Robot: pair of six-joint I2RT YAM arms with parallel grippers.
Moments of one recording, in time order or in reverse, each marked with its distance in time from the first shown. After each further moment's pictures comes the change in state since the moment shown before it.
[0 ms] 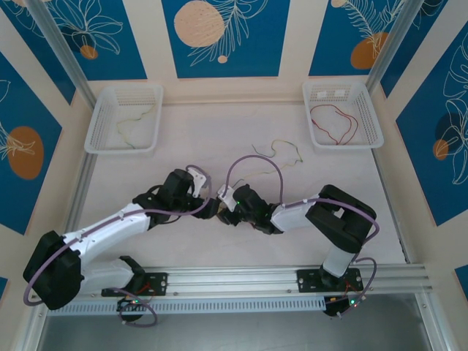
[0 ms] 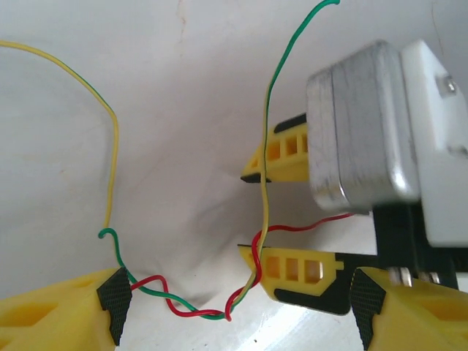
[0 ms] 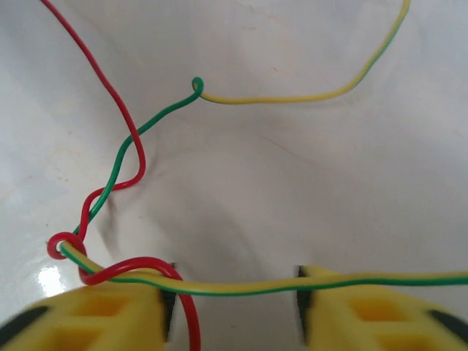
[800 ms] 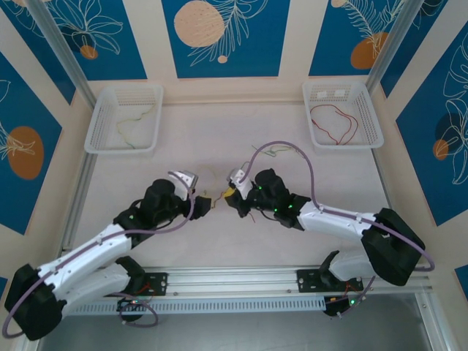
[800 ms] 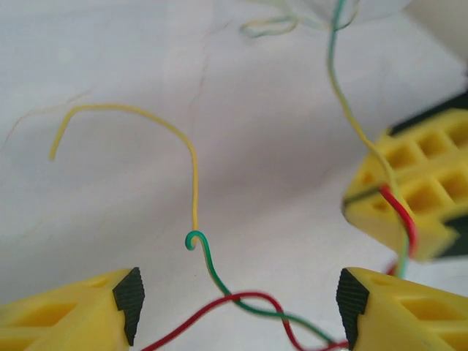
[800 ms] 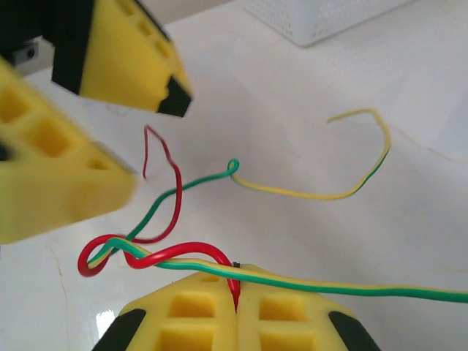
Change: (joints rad) left arm -0.001 -0.304 -0.166 0.178 -0.024 0.003; right arm -0.115 -0.404 -0.002 -0.192 -0.272 0.008
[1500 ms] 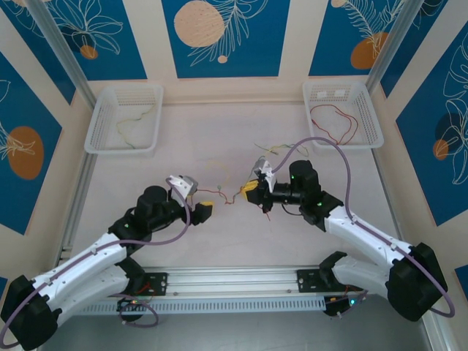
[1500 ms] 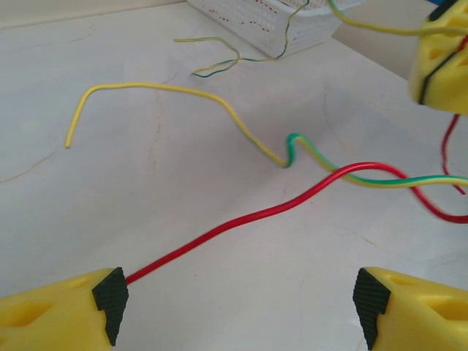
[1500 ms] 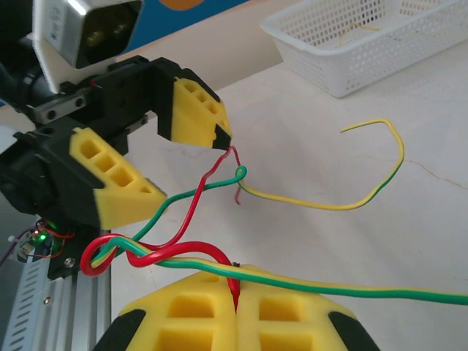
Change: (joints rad) left arm -0.002 -0.078 -0.072 0.103 0.065 0.116; right arm -0.233 -0.265 -0.040 -0.134 -0.397 0.050
